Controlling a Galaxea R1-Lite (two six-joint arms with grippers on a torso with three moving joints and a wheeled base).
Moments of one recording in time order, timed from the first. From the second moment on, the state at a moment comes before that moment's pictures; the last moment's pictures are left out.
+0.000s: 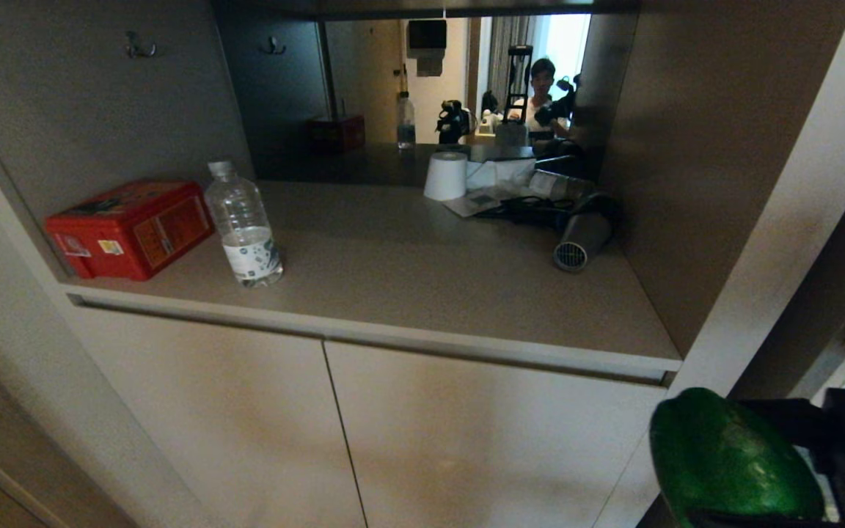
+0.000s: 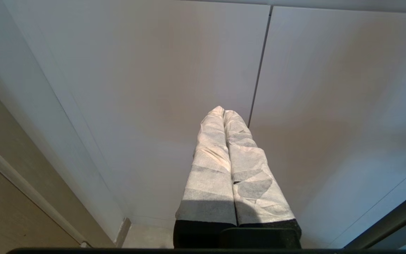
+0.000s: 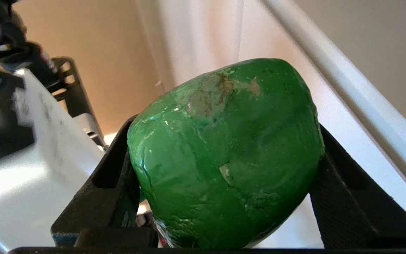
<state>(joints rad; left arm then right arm) 0.00 0.00 -0.03 0.07 0.00 0.00 0.45 1.06 -0.56 -0.19 0.56 -0.17</state>
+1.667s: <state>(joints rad) 0.00 0.00 -0.03 0.07 0.00 0.00 0.58 1.97 -1.33 -0.35 -0.39 0.03</state>
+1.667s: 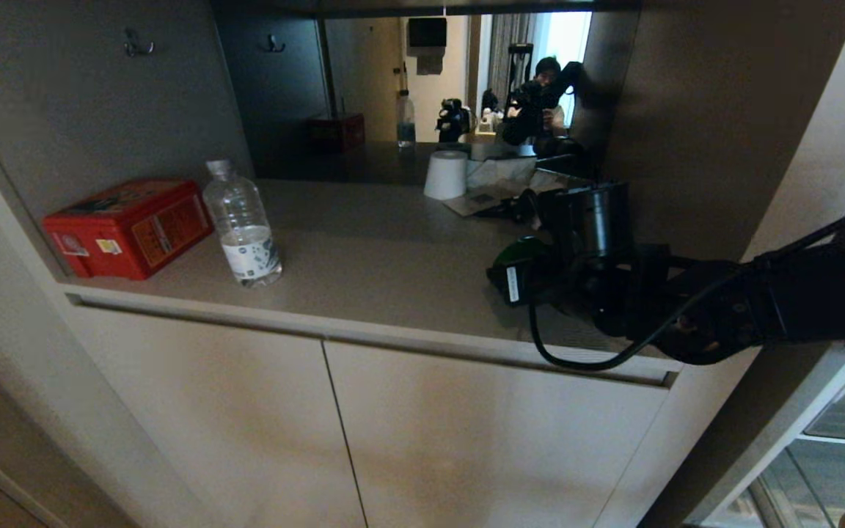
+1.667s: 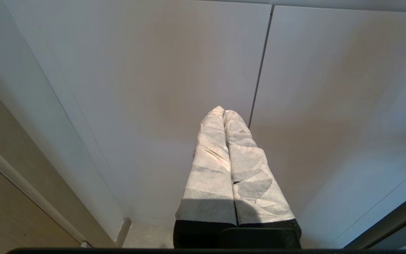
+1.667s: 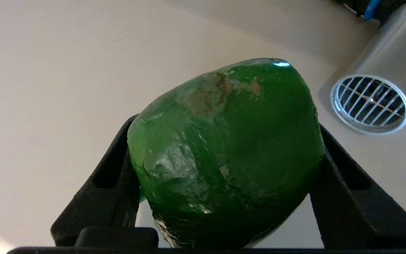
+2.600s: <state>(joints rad) 0.00 0.00 -0.03 0.07 0.00 0.00 0.56 2.00 -1.38 -0.35 -0.42 0.02</state>
